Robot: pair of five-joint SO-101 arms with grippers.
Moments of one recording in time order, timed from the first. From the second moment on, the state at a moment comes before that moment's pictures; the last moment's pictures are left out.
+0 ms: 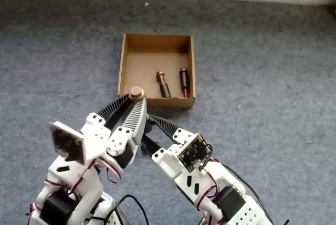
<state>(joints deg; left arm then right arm) 25.2 -103.3 69.8 44.4 15.4 -47.7 -104.2 93.3 24.0 8.3</state>
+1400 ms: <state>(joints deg) 5.3 -103.3 81.6 49.1 -2.3 -28.0 -104.1 95.6 21.9 8.5</state>
